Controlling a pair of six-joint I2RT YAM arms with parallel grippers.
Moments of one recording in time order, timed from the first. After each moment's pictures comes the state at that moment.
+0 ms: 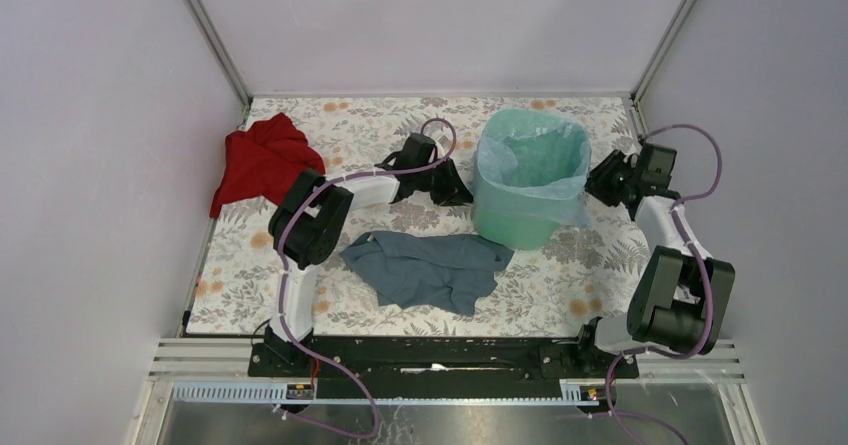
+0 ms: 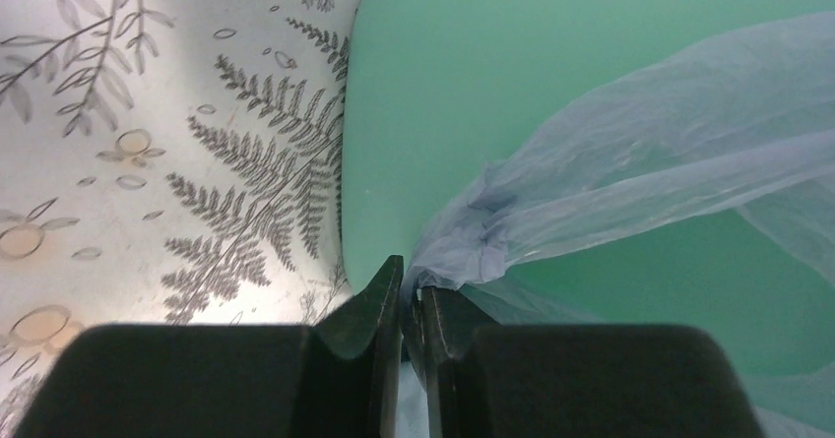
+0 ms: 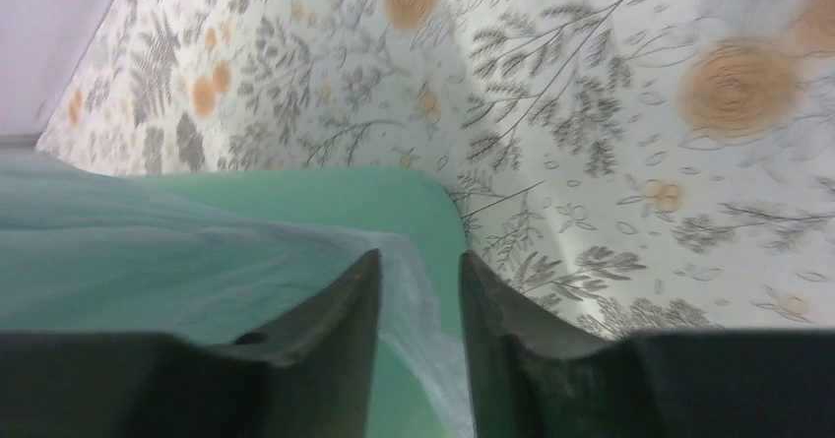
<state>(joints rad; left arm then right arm) -0.58 2.08 1.34 0.05 0.59 -0.92 -0.29 1.44 0.82 -0.13 -0.45 0.52</state>
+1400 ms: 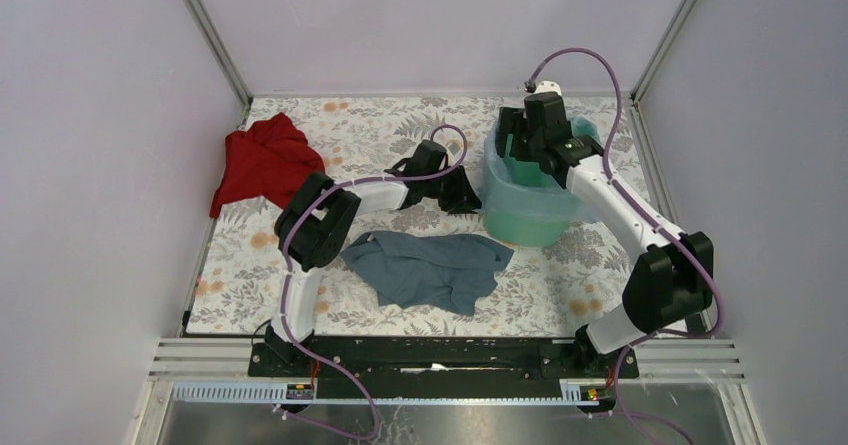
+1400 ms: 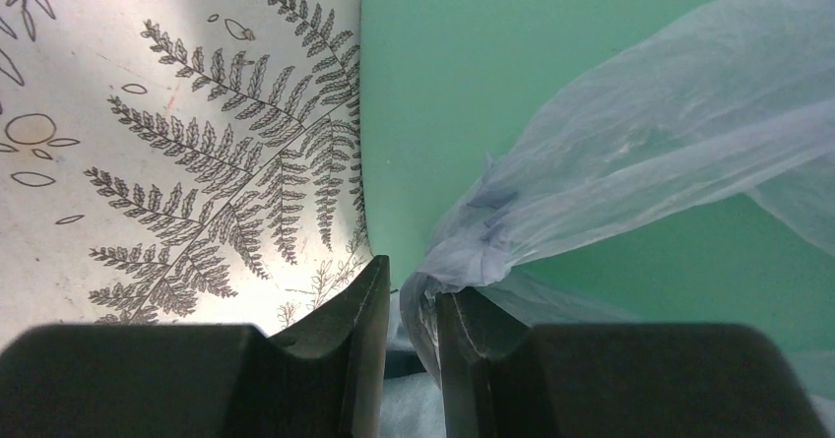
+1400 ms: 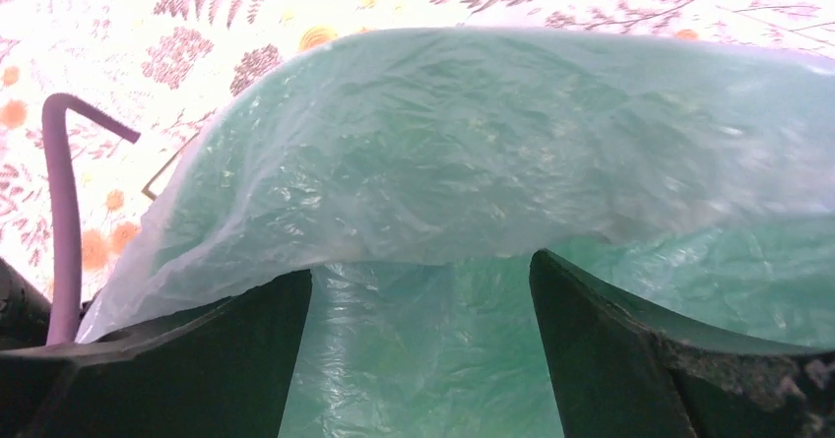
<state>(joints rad) -0.64 2.11 1.35 0.07 0.54 -0.92 0.37 1.55 1.33 -0.44 0.15 0.34</state>
